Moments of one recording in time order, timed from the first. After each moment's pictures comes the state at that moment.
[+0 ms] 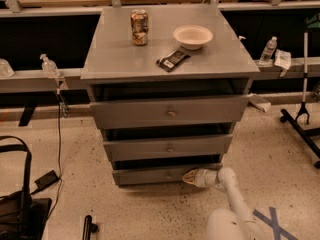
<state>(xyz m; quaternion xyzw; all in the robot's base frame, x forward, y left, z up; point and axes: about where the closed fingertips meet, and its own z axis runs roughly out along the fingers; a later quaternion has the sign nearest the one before) 0.734 -0.172 0.132 -0.65 0.61 0.08 0.45</state>
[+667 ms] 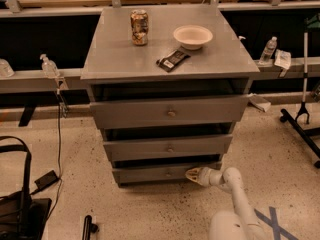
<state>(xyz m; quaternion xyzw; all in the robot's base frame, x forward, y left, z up) 0.729 -0.189 0.144 -0.63 0.61 0.08 0.47</state>
